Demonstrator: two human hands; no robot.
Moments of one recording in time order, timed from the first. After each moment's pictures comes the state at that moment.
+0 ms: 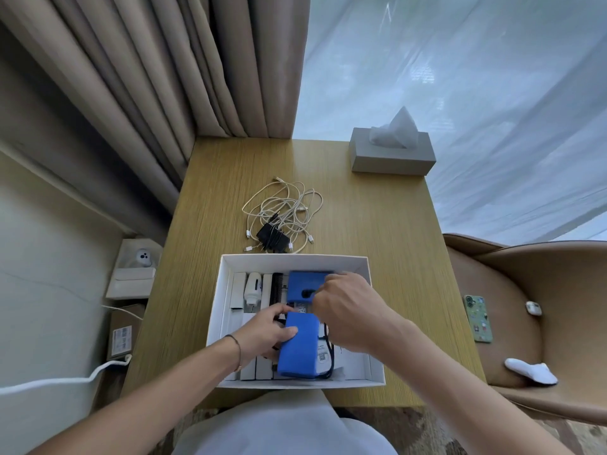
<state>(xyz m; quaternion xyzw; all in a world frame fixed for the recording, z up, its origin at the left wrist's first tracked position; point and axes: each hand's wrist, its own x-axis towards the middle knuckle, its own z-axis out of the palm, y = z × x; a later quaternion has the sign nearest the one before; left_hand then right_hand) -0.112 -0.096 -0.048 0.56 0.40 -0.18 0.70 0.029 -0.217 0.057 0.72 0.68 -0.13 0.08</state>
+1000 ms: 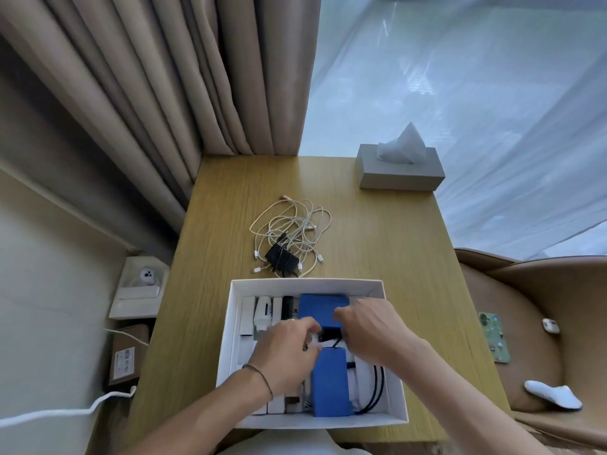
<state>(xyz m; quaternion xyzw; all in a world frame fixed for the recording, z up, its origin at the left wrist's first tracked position) -0.096 -0.099 -0.031 0.89 0.27 -0.06 0.35 0.053 -0.205 0.013 0.81 0.54 -0.20 0.12</state>
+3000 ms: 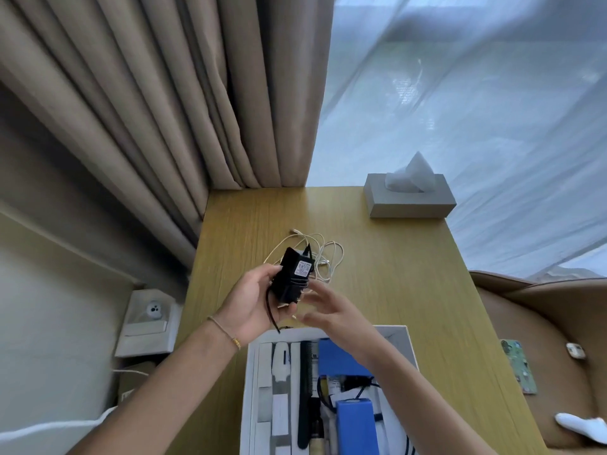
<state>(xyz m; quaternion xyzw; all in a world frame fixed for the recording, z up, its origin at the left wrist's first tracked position) -0.039 0.049 0.048 0.29 0.32 0.00 0.90 0.057 -0.103 0.026 0.64 0.26 -0.48 -0.54</state>
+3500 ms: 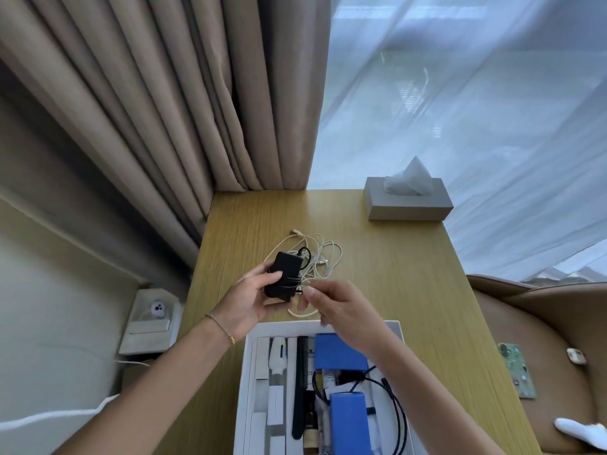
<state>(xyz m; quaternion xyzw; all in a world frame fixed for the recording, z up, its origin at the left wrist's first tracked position) -0.052 0.044 0.041 0.40 0.34 0.05 0.85 0.055 -0.121 0.067 0.69 0.37 -0.38 -0.50</state>
